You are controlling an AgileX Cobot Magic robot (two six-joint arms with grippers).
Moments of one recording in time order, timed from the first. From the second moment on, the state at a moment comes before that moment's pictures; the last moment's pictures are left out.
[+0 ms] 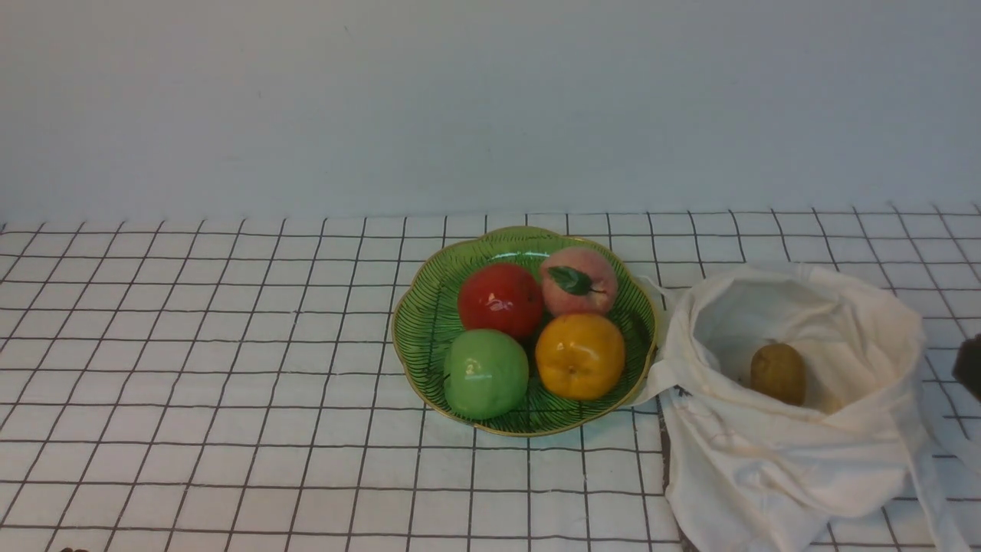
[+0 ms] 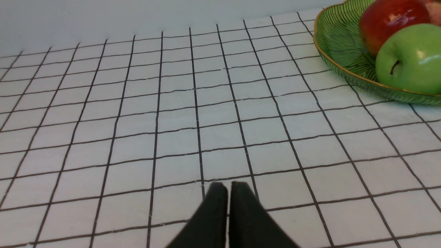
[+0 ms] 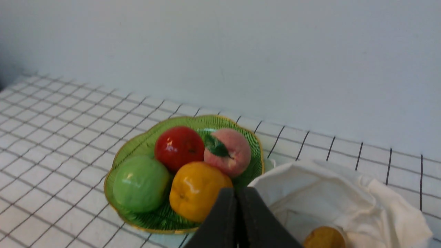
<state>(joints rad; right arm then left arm) 0.37 0.44 -0.41 0.11 0.30 -0.09 -0.08 -0.01 0.03 -0.09 0.38 0.16</state>
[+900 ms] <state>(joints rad) 0.37 0.34 -0.21 0.08 0.15 -0.08 -0.08 -0.01 0.03 -0.09 0.38 0.16</state>
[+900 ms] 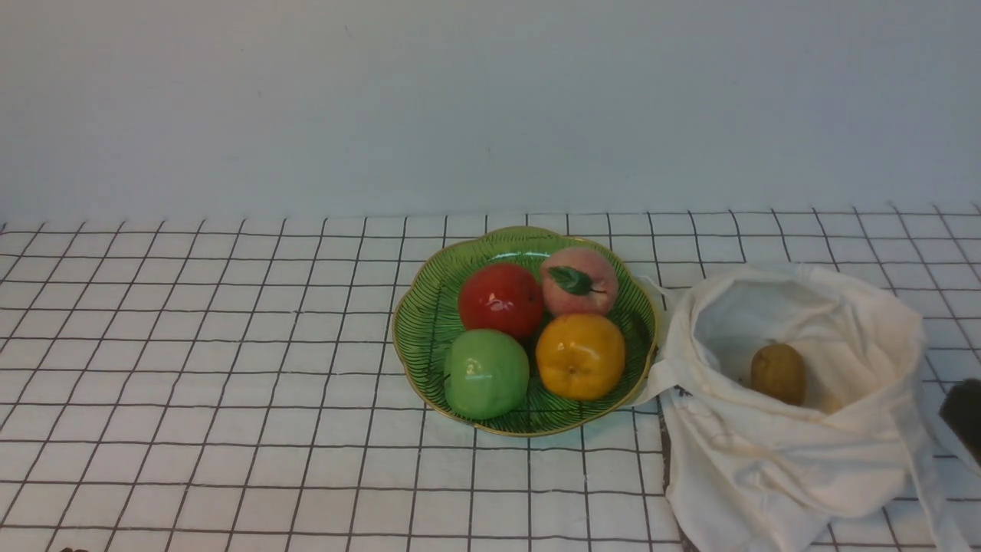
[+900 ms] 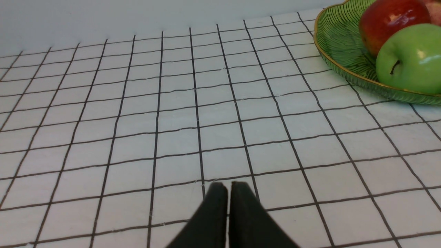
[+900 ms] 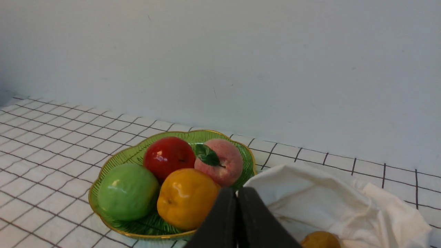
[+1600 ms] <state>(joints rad) 0.08 -0.01 0.03 0.02 0.36 0.02 -0.08 -0.01 0.03 -0.09 0.38 0.16</state>
